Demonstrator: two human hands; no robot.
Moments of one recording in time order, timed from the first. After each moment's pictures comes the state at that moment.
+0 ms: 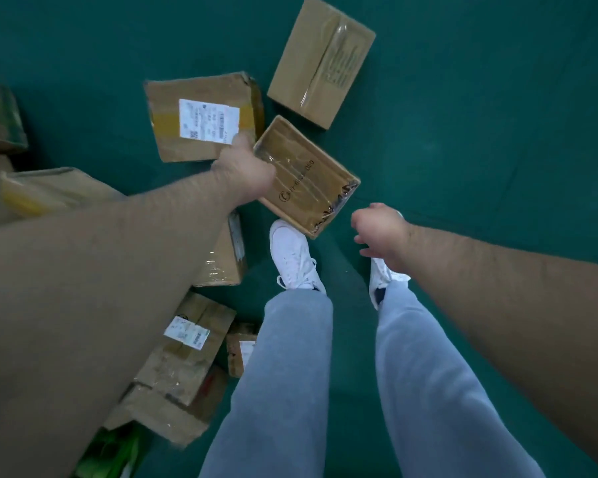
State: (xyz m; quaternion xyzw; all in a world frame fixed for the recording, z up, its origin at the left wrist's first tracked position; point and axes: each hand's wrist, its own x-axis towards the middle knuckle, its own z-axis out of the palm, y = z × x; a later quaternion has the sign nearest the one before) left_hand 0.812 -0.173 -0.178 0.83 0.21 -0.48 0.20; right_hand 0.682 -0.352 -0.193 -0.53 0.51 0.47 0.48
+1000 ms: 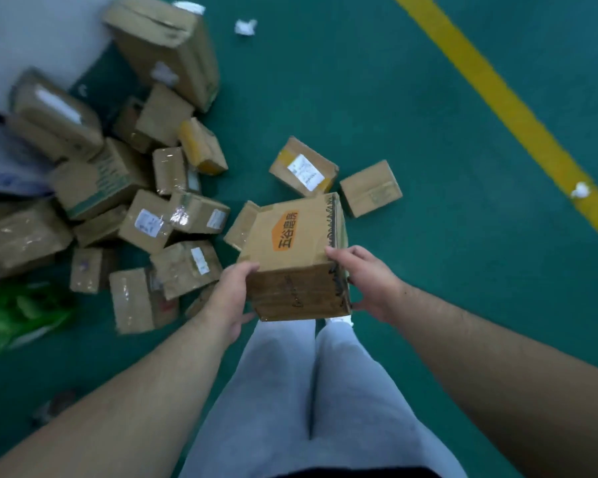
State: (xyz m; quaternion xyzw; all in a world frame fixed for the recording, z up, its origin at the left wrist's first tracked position) left_hand 0.593 -0.150 0.196 0.47 0.64 -0.21 0.57; right_hand 0.699 -0.340 0.178 -0.60 0.27 0.57 0.49
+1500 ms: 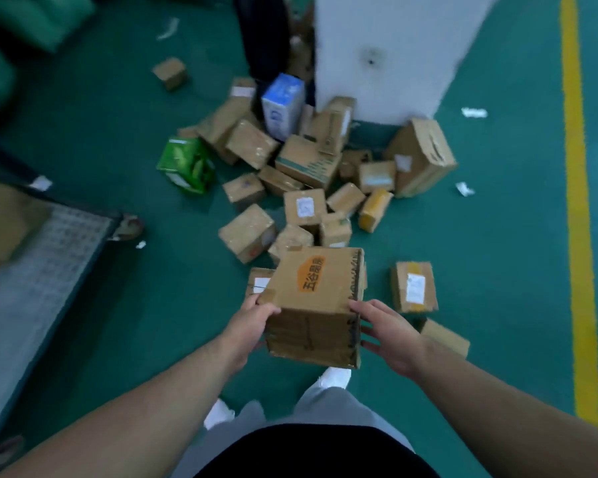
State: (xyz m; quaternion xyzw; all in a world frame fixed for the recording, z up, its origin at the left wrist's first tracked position) left_hand 0.334 -0.185 0.356 0.30 0.70 0.10 0.64; right_hand 0.576 -0.246 0.325 -0.65 -0.11 0.69 0.28
